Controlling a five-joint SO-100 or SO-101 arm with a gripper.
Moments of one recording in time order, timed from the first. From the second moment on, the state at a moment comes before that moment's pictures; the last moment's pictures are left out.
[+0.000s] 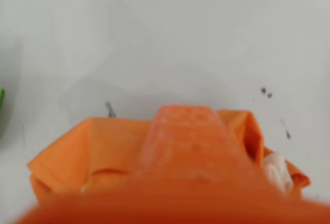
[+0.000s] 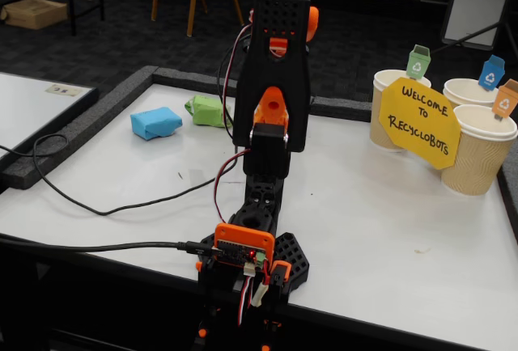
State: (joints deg) arm -12.1 74.4 98.2 53.6 -0.2
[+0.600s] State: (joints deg) arm -13.0 77.9 91.8 68.3 -0.2
